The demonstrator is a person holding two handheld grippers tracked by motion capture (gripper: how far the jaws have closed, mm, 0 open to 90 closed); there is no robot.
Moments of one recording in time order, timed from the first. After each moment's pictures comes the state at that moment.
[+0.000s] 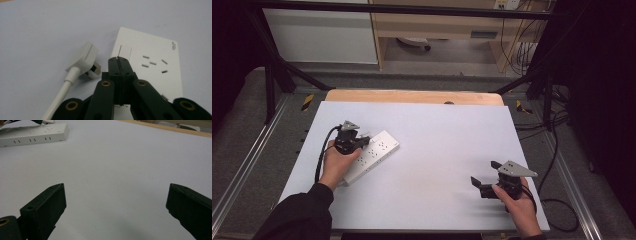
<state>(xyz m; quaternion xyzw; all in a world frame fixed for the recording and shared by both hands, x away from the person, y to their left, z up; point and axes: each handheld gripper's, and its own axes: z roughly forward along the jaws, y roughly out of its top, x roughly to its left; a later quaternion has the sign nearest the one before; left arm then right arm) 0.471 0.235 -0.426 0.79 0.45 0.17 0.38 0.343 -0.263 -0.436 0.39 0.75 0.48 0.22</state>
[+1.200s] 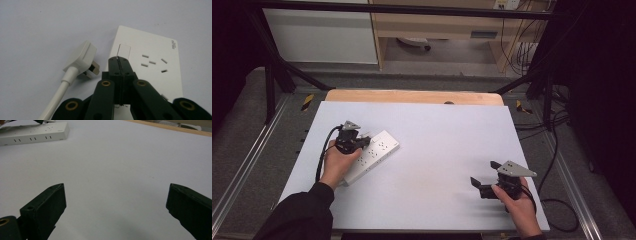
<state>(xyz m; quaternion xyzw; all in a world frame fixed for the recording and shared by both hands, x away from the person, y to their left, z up) 0.473 0.234 -0.427 0.79 0.45 0.17 0.38 0.343 -0.262 -0.436 0.39 0.76 0.48 0.22</state>
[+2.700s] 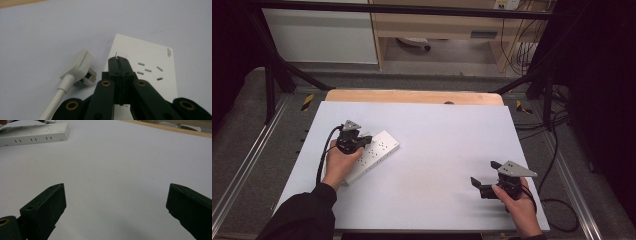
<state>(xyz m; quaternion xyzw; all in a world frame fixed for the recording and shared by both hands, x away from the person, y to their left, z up) 0.472 0.230 -0.425 0.78 0.45 0.18 0.40 0.342 -0.263 -0.436 0.39 0.76 0.48 0.22</state>
